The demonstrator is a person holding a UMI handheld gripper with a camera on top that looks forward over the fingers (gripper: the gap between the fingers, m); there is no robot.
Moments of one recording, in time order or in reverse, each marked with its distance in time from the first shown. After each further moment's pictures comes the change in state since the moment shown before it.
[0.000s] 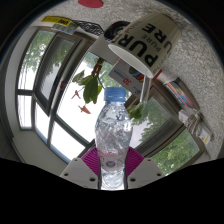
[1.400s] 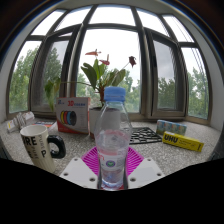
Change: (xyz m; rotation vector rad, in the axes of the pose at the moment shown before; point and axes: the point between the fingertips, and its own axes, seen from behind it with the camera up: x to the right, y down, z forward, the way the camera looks) arm -0.092 -0.354 -0.078 -0.094 0.741 -2.411
